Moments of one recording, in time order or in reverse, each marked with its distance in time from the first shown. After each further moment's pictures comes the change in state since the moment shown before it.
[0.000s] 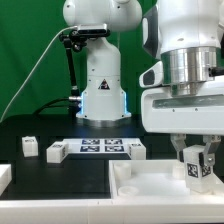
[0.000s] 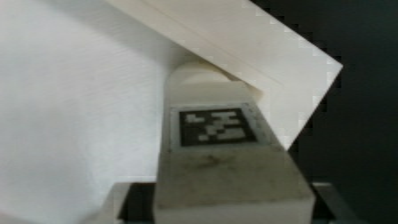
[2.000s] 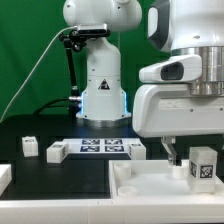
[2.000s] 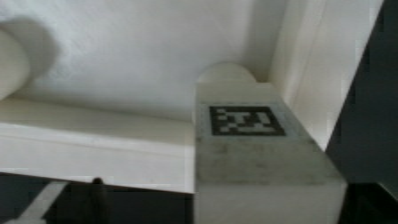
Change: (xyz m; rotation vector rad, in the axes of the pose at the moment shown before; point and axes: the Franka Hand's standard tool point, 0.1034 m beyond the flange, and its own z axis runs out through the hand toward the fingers) arm -0.002 -0.009 -0.001 -0.080 -0.054 -1.283
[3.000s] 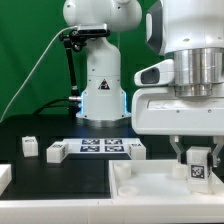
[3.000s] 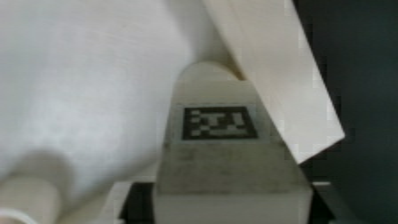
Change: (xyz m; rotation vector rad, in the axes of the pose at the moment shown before) arm -0.005 0.002 0.003 0.046 0.023 0.859
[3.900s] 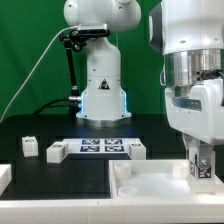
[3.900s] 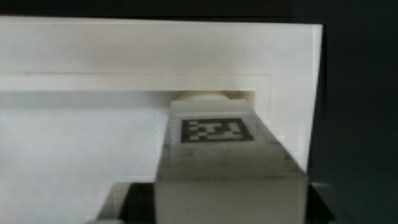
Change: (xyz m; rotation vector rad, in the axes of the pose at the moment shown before) arm -0.006 0.002 0.000 -0.007 -0.011 0.819
